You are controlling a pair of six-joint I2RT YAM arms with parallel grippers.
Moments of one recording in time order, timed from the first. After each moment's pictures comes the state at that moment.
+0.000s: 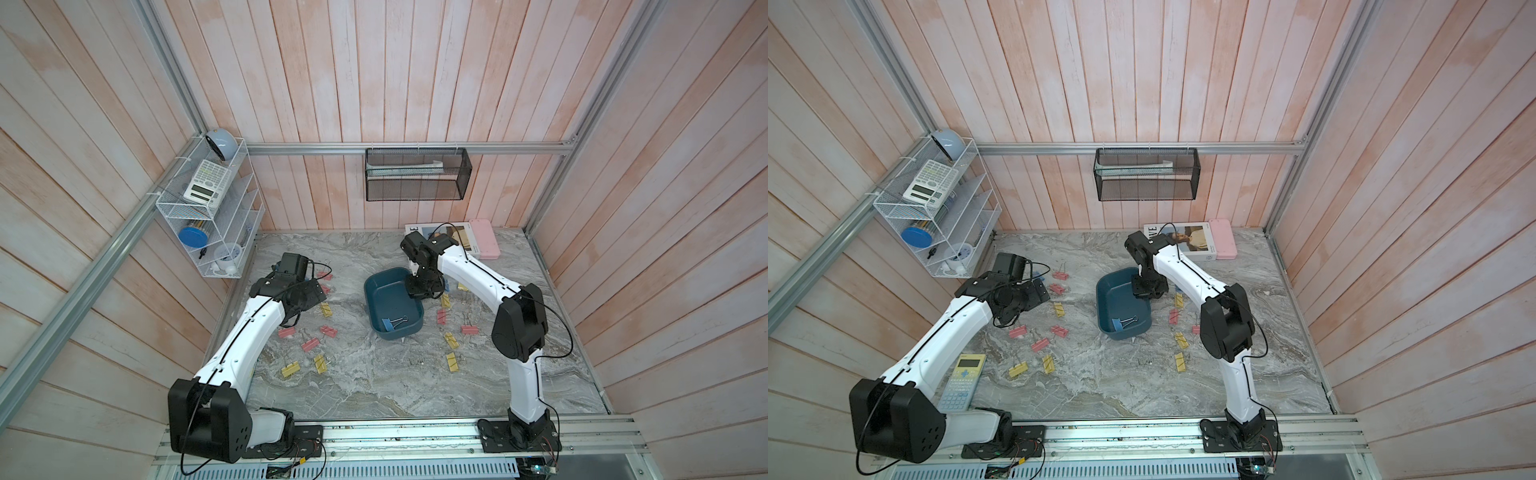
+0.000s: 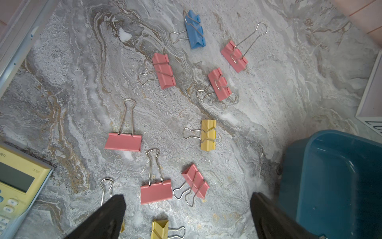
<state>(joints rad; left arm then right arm) -0.17 1.34 1.12 -0.87 -0.11 -0.66 0.60 2.10 1.96 -1.35 -0.09 0.43</state>
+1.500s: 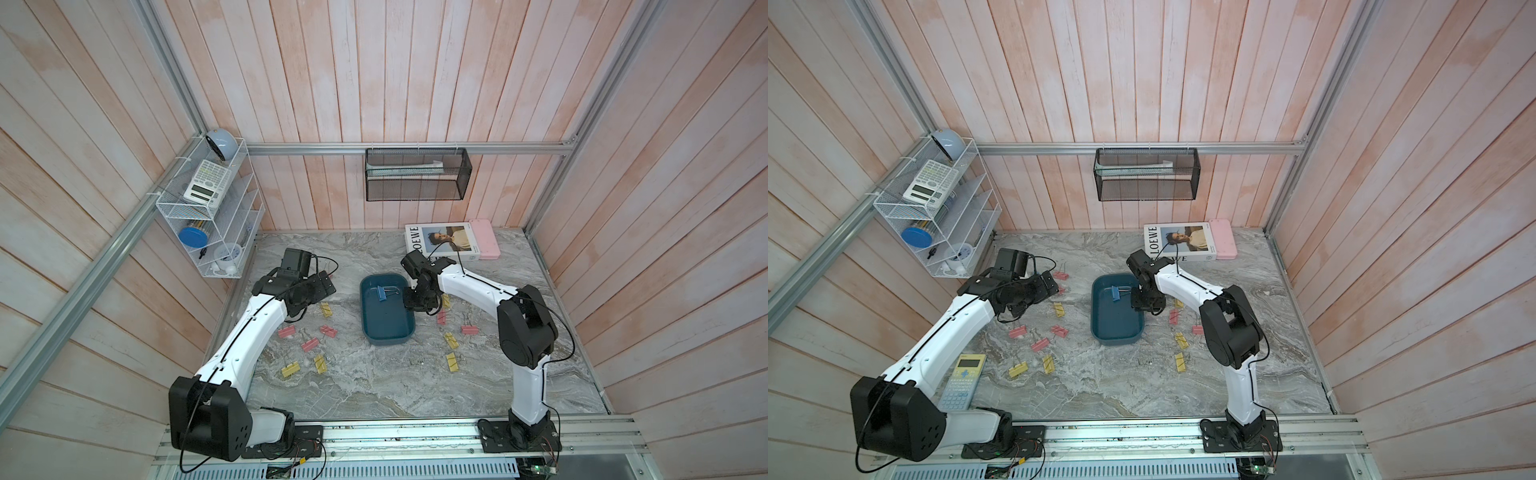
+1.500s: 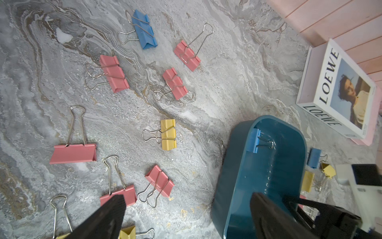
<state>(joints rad) -0.20 1.35 1.16 -0.80 0.02 -0.65 0.65 2.00 1.57 -0.88 -0.04 0.56</state>
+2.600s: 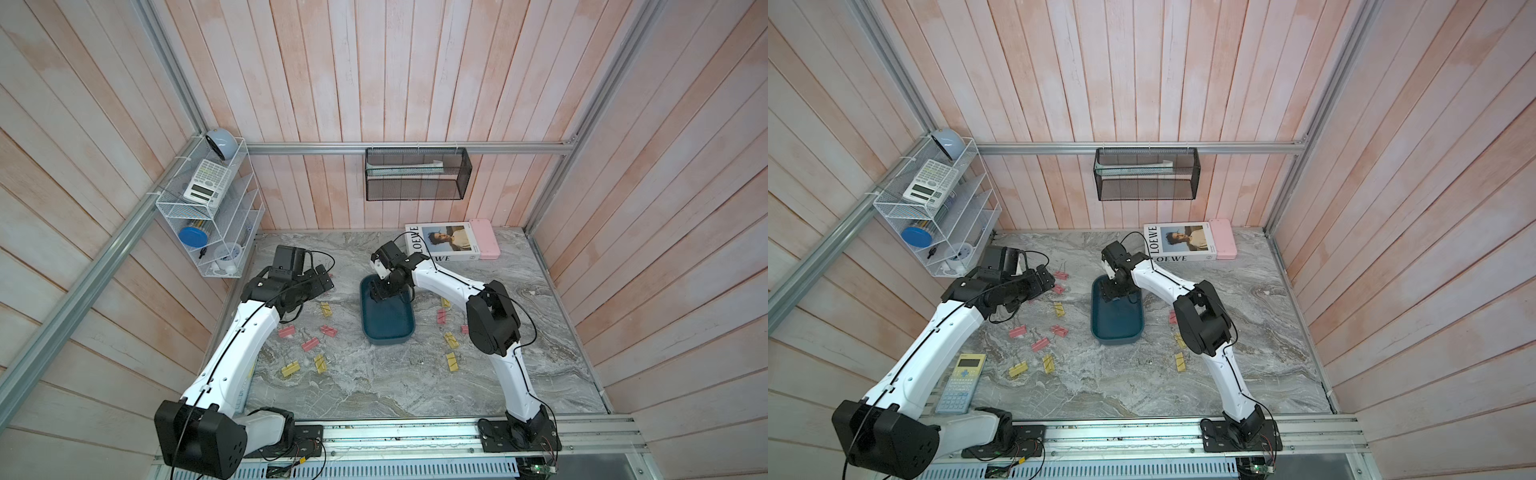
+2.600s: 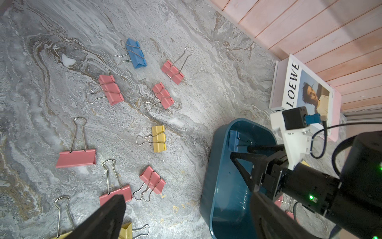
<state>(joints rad) -0.20 1.26 1.20 -0.83 0.02 -0.64 0.72 2.28 1.92 -0.75 -0.15 0.22</state>
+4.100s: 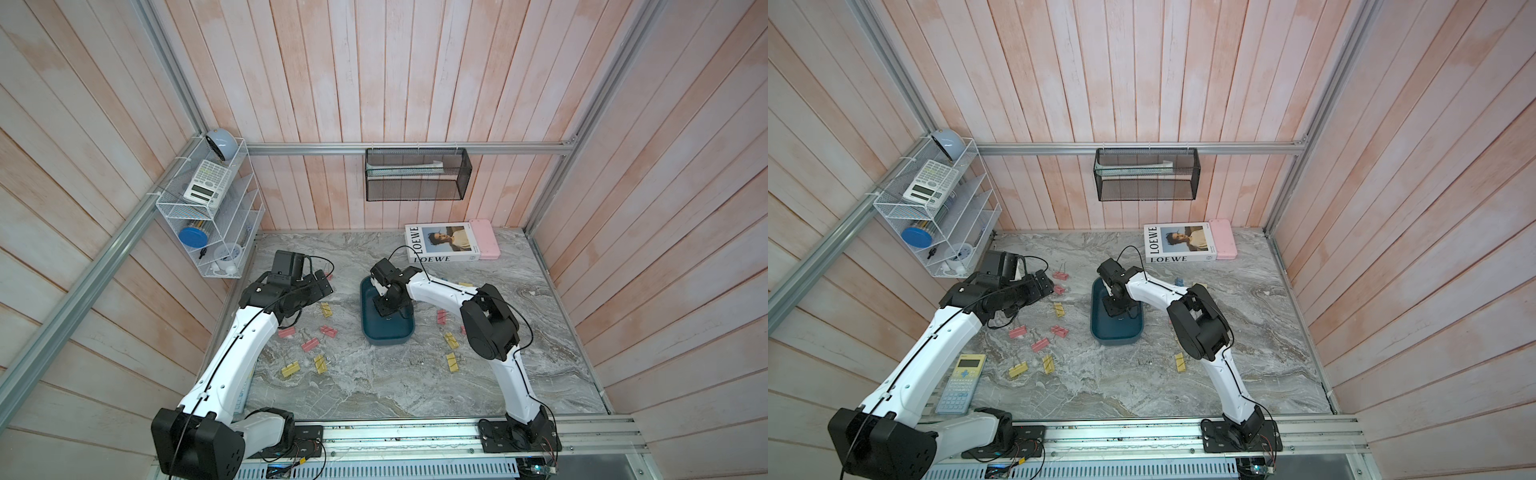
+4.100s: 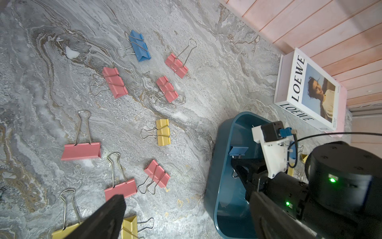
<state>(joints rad) -0.20 1.23 1.16 -0.84 0.02 -0.63 0.79 2.24 1.75 -0.74 -0.04 0.29</state>
